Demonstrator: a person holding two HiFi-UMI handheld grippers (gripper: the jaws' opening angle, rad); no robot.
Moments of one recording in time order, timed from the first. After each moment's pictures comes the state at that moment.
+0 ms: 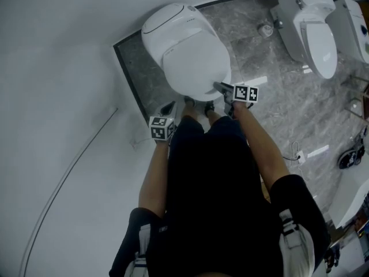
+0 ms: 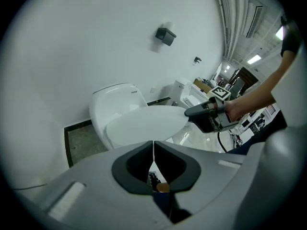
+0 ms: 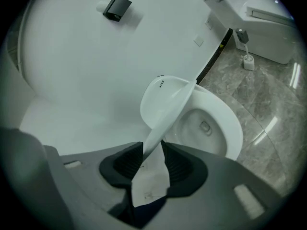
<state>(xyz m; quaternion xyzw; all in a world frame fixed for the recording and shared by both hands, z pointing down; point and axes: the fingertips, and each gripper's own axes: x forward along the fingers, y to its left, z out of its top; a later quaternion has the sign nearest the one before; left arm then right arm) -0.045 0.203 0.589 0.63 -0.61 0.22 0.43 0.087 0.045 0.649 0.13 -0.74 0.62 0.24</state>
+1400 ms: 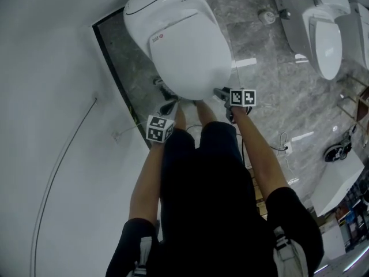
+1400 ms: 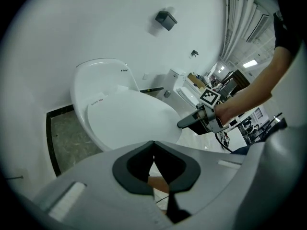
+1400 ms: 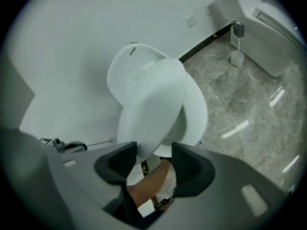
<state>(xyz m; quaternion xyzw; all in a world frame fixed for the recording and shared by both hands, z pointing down) -0.002 0.201 0.684 0.65 -0.55 0.20 0.49 0.152 0.080 0.783 0.14 -0.69 0.56 0.44</state>
